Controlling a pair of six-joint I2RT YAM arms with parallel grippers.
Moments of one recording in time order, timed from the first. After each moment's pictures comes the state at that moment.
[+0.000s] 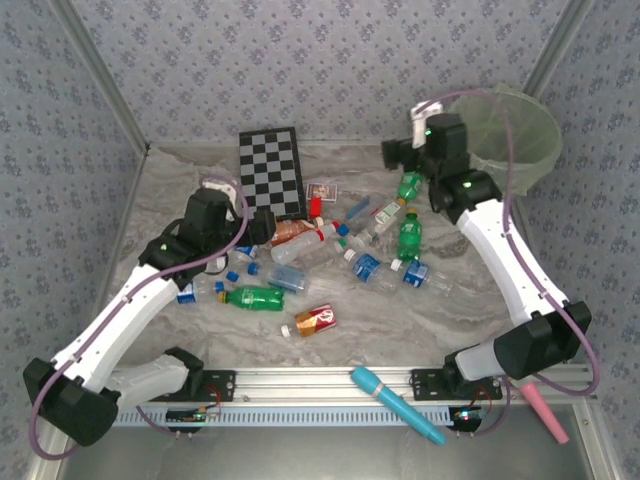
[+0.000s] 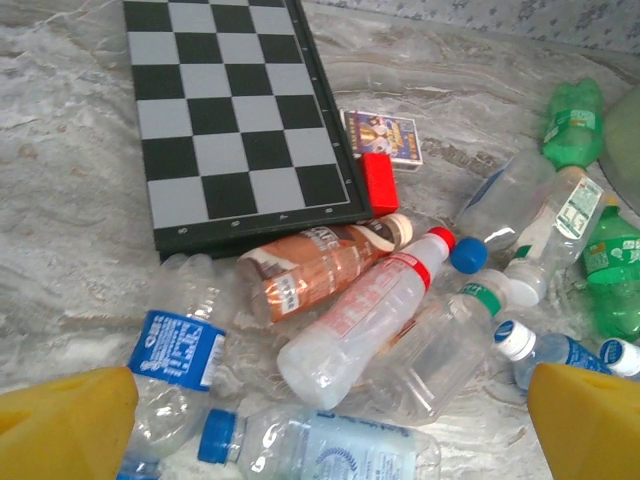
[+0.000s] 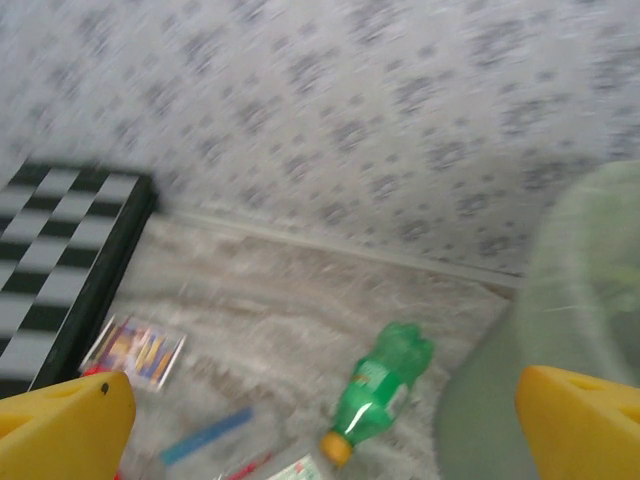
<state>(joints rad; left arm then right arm) -0.52 1.03 1.02 -0.61 -0.11 -0.46 0.38 1.41 1.48 -0.49 0.22 -0.07</state>
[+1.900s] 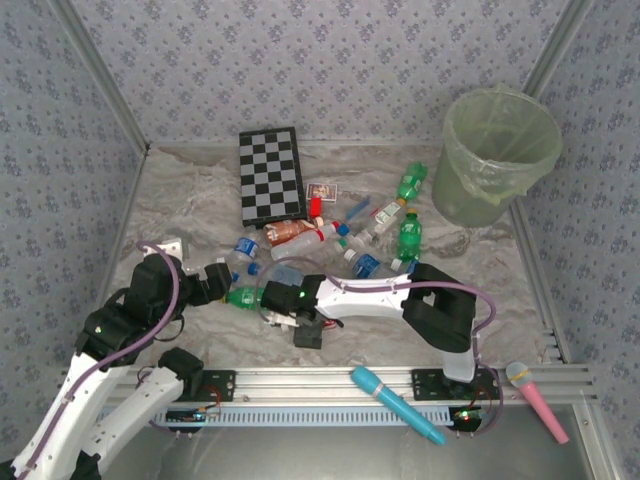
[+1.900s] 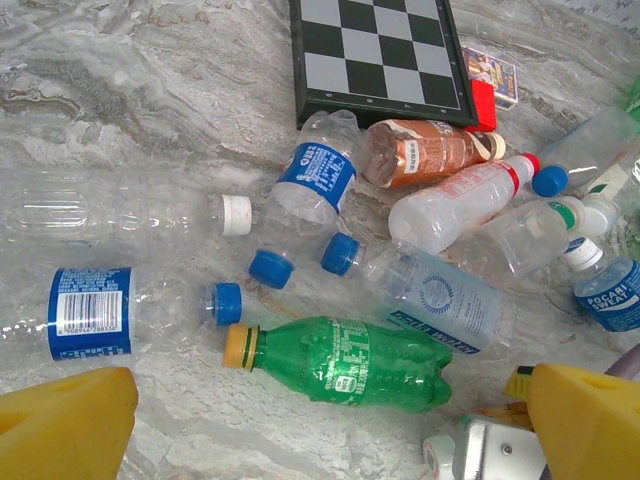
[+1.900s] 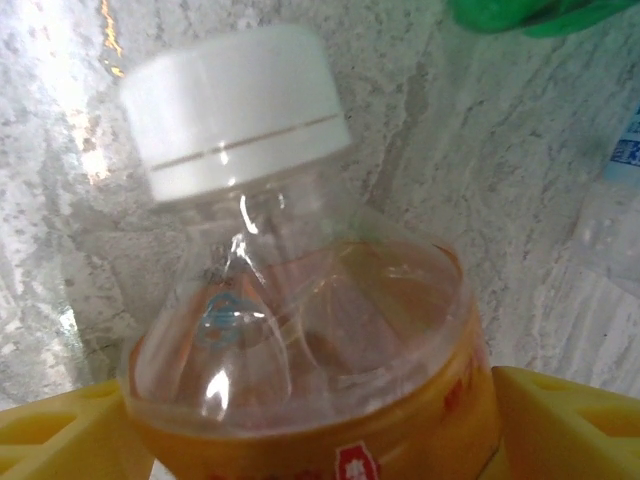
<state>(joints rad) -0.52 0.55 0.90 -1.06 -0.21 -0.61 1.24 1.90 1.29 -0.84 0.19 -0.25</state>
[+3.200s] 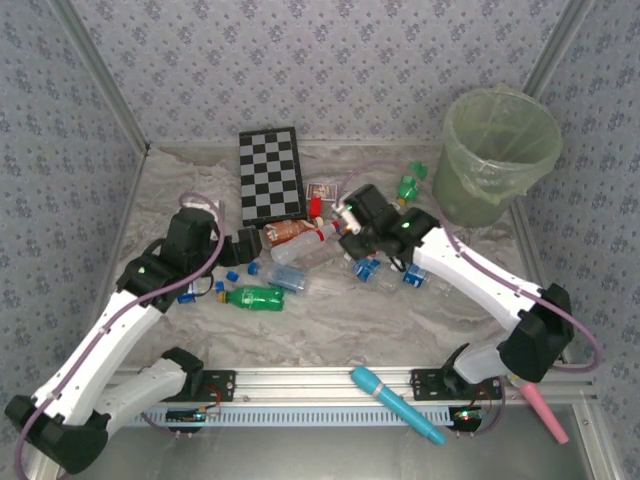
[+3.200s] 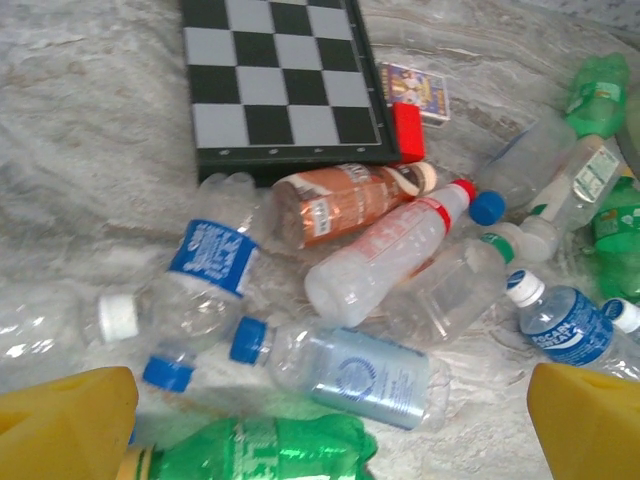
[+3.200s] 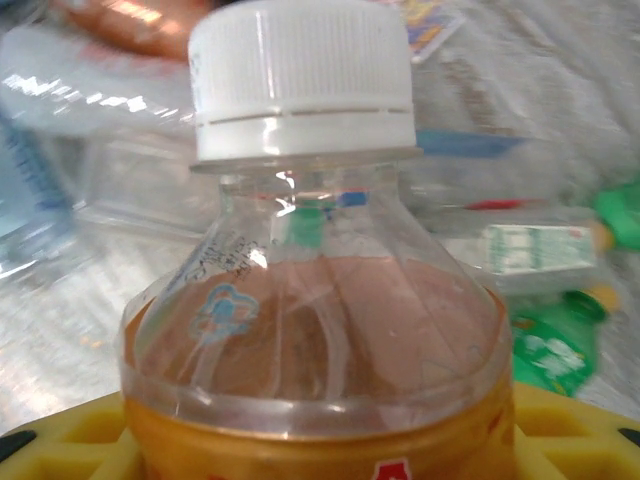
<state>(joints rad) -0.52 0.91 1.00 -0.77 -0.09 -0.53 0.71 1.40 1.28 -0.82 0.22 -0.07</state>
